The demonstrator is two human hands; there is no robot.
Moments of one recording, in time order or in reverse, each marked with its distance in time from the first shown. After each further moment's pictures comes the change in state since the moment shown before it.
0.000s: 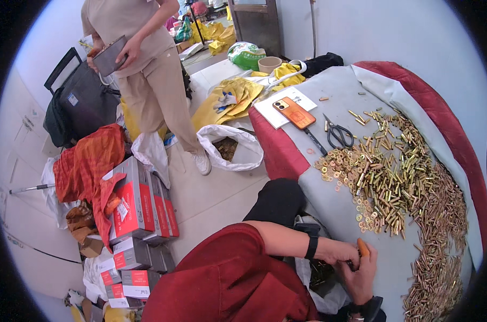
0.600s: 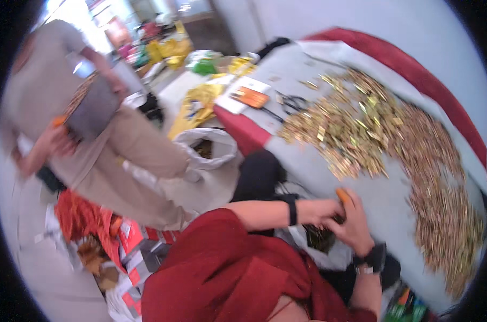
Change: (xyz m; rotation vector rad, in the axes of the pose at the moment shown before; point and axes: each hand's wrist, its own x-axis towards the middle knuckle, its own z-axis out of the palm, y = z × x) left_hand -0.021 -0.013 -0.016 0.879 -0.210 0.065; right_hand -0.017 -0.003 -0.008 0.028 0.065 -0.175
